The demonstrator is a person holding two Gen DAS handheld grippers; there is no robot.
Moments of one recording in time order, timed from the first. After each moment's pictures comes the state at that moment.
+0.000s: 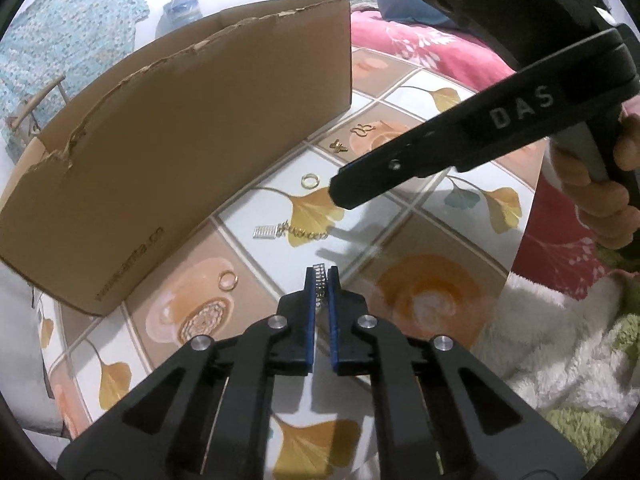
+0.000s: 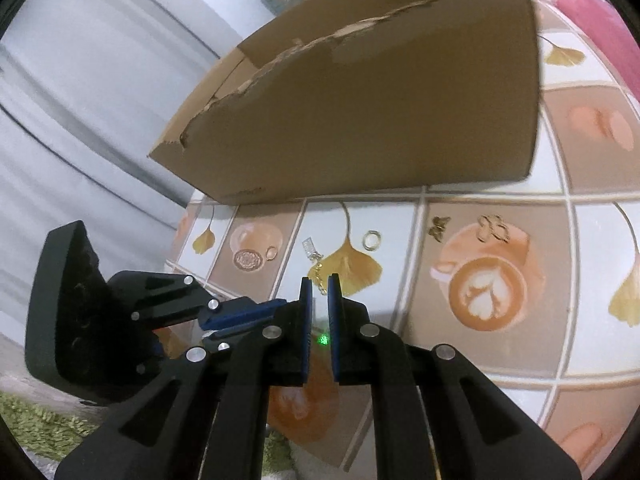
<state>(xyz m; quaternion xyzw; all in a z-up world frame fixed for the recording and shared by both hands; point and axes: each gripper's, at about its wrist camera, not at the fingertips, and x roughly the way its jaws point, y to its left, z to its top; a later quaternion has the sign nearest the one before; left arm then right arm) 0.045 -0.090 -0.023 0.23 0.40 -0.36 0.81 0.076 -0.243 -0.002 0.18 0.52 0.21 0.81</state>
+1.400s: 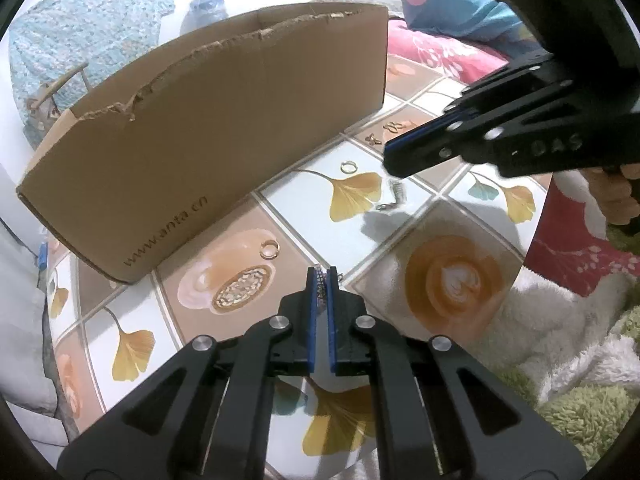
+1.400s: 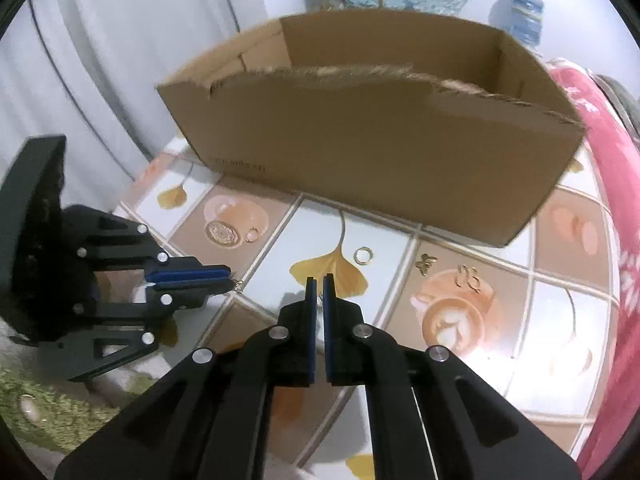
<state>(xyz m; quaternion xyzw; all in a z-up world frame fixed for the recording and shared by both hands) 0.033 -0.060 -0.021 0.20 0.40 -0.33 0.83 0.057 -0.218 0.025 0.00 0.50 0.18 0.85</state>
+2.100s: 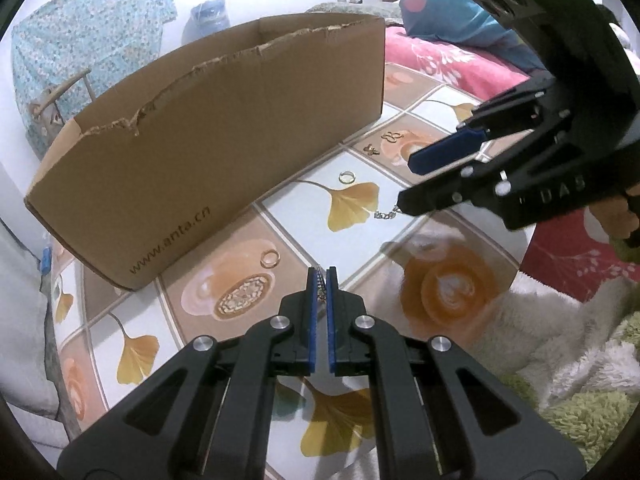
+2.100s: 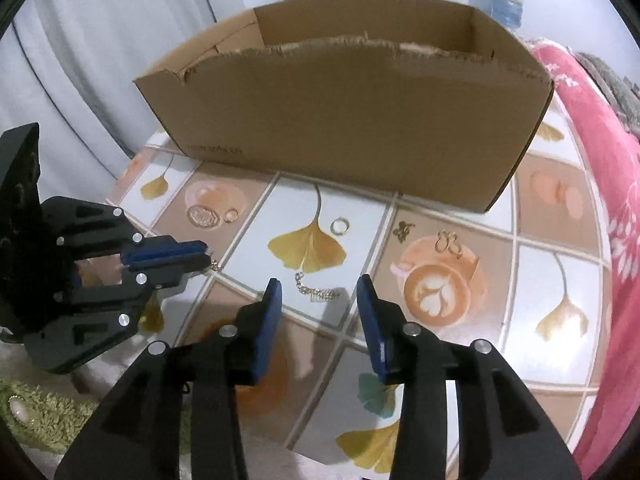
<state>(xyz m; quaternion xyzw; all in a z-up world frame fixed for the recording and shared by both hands) 0.033 -0.058 -0.013 0.20 0.39 -0.33 0.84 0.056 -0.211 0.002 0.00 0.53 0.14 0.84</state>
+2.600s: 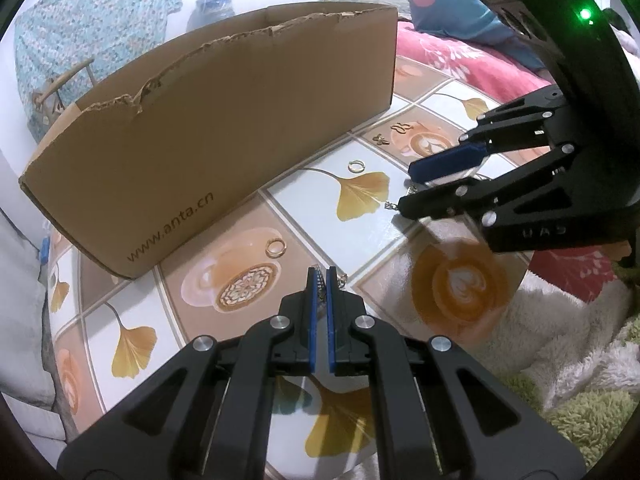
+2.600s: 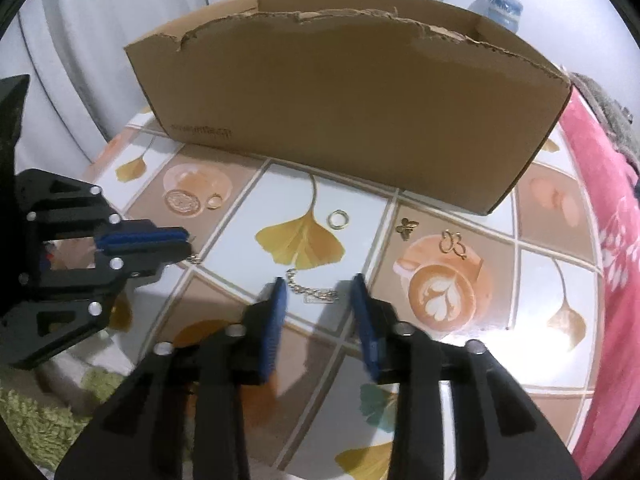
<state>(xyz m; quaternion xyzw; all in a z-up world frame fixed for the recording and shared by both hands) 0.039 -0.057 -0.020 0.20 0.40 -0.32 0.84 0.052 -0.195 -0.012 -0.05 0.51 0.12 0.85</state>
